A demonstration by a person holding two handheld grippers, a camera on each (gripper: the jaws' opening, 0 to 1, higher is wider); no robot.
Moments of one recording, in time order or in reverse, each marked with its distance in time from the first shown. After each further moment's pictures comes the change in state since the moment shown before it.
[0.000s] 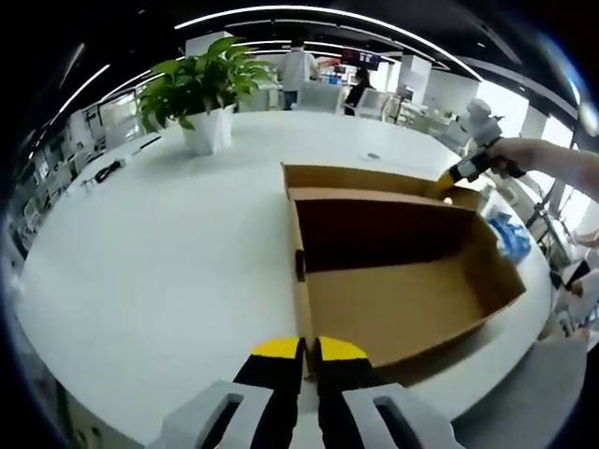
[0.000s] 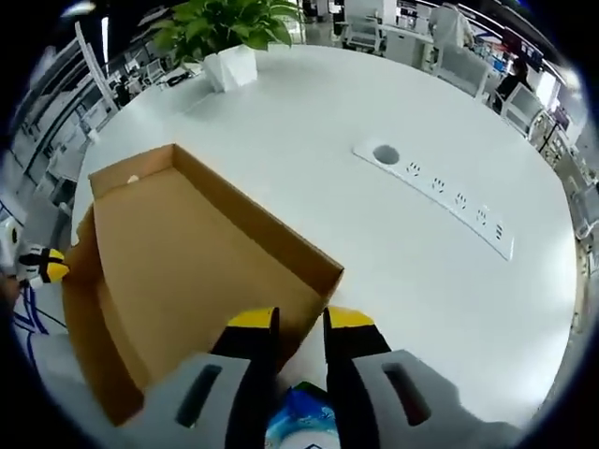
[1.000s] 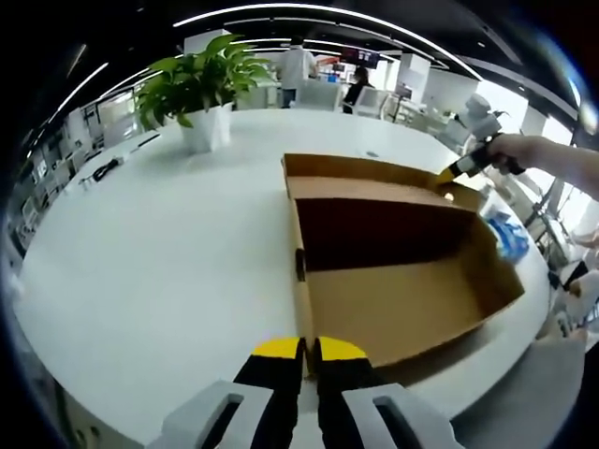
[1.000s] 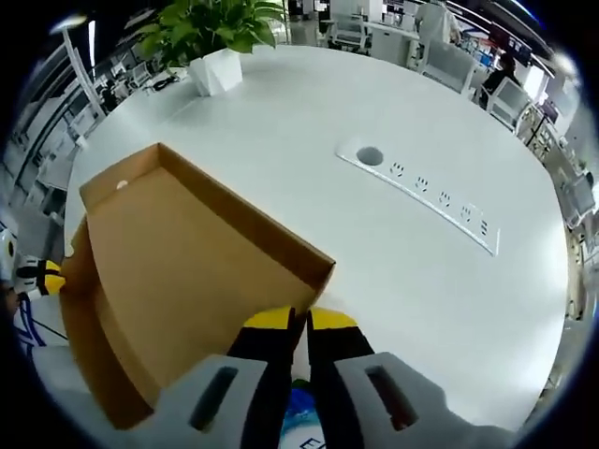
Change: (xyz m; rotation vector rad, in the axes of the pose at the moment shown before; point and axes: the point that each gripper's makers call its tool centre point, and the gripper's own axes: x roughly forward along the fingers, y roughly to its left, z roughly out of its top) left arm 0.002 0.006 -0.002 -0.010 0.008 -0.010; right arm -0.016 -0.006 0.012 0.032 -0.039 -0.046
